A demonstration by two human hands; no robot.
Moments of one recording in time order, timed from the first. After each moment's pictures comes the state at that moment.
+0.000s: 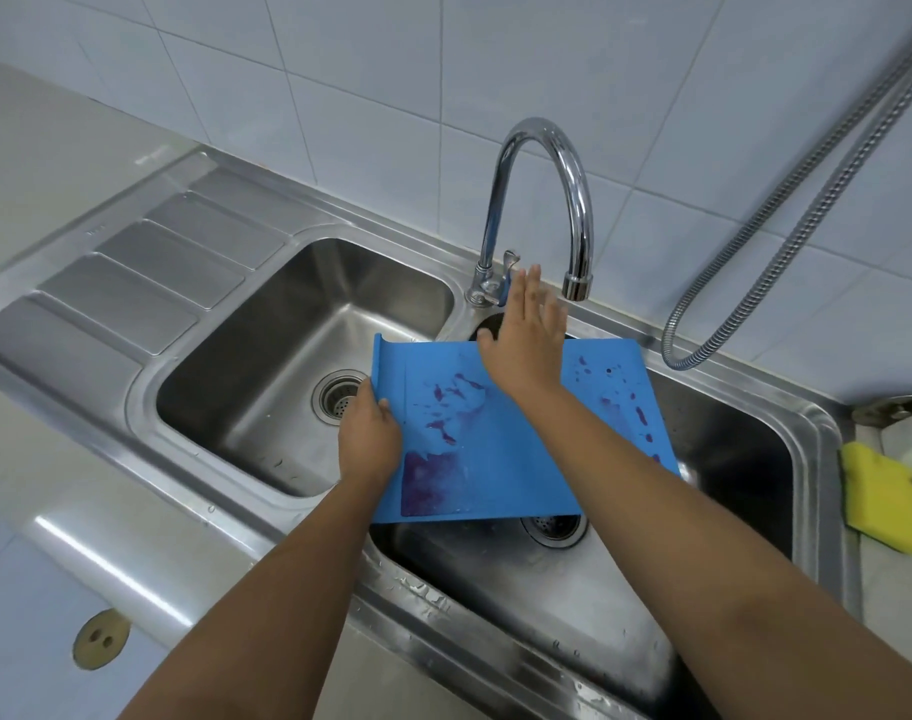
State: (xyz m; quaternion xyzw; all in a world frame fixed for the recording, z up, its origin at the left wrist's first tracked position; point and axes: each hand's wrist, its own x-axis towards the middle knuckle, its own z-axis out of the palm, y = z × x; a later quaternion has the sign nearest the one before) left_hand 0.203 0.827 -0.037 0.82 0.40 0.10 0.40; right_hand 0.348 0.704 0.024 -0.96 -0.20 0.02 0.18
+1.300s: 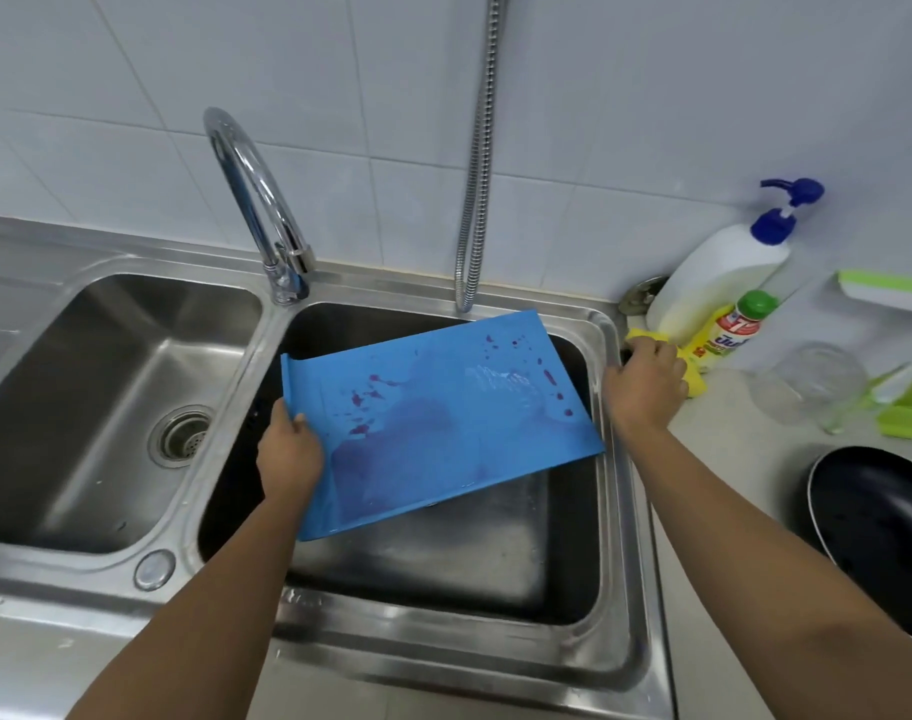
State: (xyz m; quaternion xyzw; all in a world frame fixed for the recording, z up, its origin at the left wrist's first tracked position) left_hand 0.224 0.714 -0.033 0.84 0.35 0.06 0.41; right_hand 0.338 0.357 0.004 -0.97 0.20 -0.10 0.13
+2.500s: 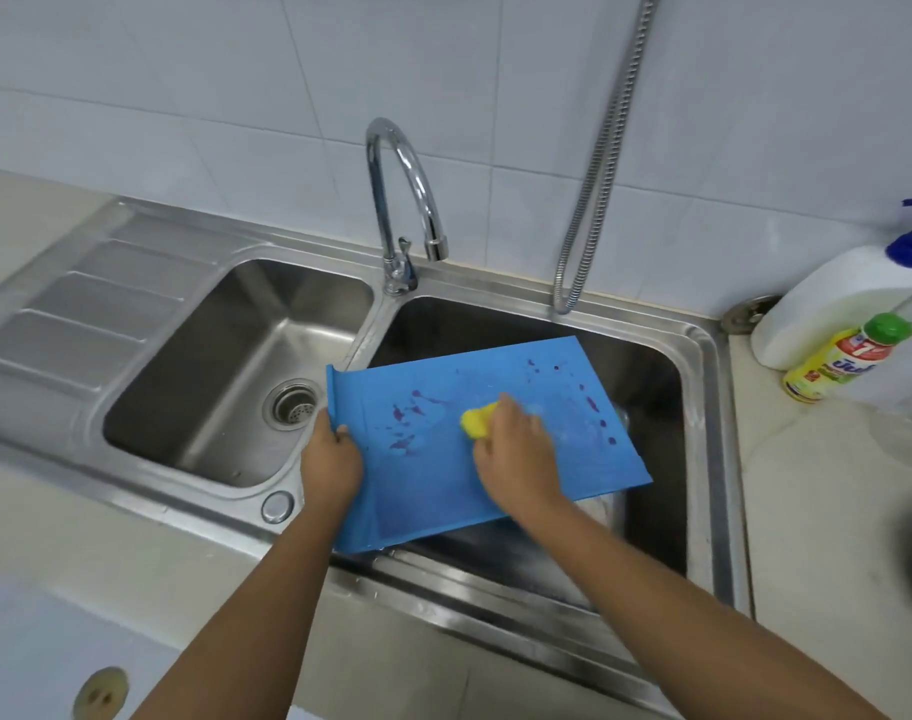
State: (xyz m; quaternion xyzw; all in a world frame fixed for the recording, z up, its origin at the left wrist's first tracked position) left_hand 0.153 0.758 -0.012 0.80 0.38 0.08 0.45; right_hand 0.213 0.558 0.001 -0.97 -0.12 0.06 0.22
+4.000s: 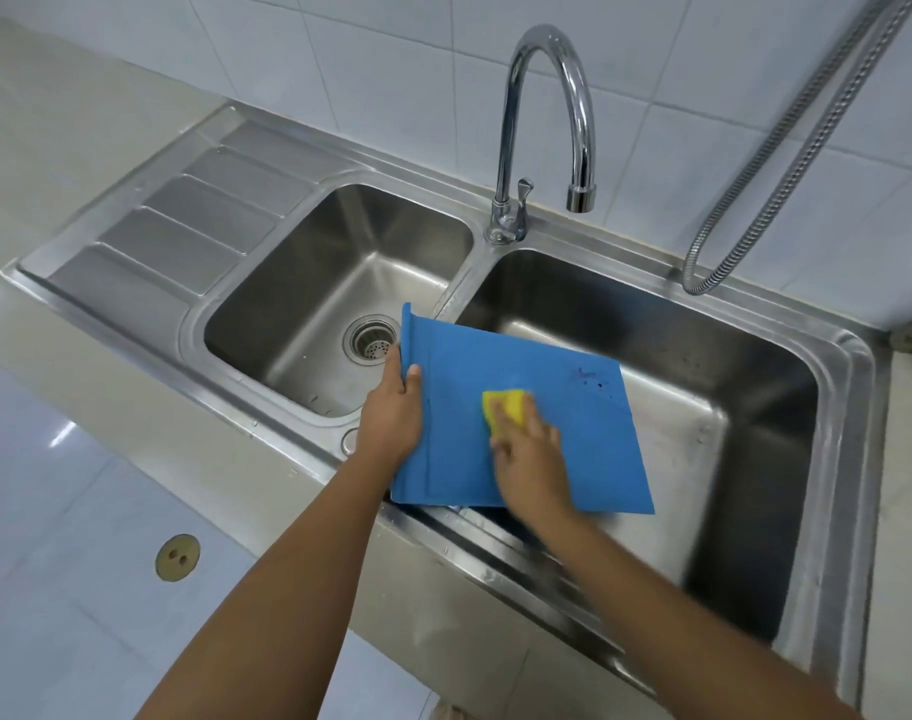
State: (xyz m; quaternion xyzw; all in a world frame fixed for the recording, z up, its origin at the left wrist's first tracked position) left_hand 0.138 0.782 0.001 0.80 0.38 0.02 0.46; right_hand 0.176 0.617 -0.055 -0.93 -0.19 0.17 0.28
